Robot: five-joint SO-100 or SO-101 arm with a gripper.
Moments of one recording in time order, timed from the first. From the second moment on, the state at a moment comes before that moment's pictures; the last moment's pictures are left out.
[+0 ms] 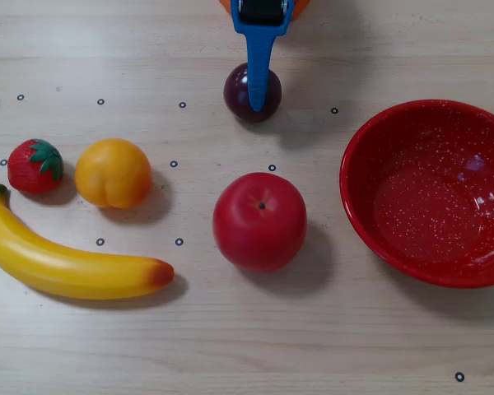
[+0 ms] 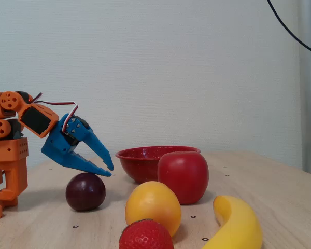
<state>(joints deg) -2.5 179.2 173.4 47.9 7.6</state>
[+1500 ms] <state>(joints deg) -8.3 134.6 128.6 89.8 14.6</state>
